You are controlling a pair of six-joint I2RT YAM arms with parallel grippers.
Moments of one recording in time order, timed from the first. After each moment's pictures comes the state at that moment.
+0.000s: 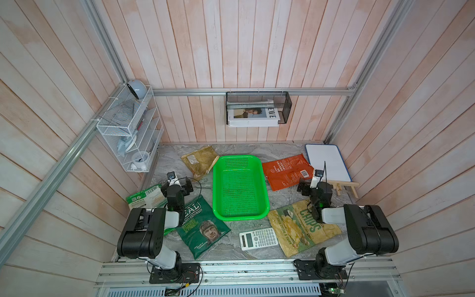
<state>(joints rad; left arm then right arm) -0.01 1.56 0.37 0.92 -0.26 -0.09 0.00 1.54 0.37 0.84 0.09 0.06</state>
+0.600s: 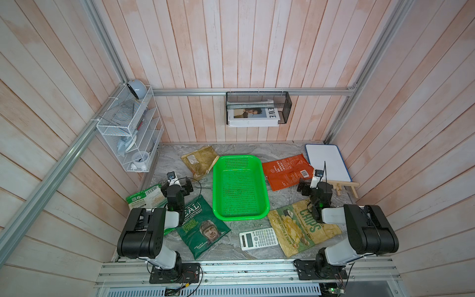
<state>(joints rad) -0.01 1.56 0.37 0.92 -0.26 -0.09 0.00 1.54 0.37 0.84 0.09 0.06</state>
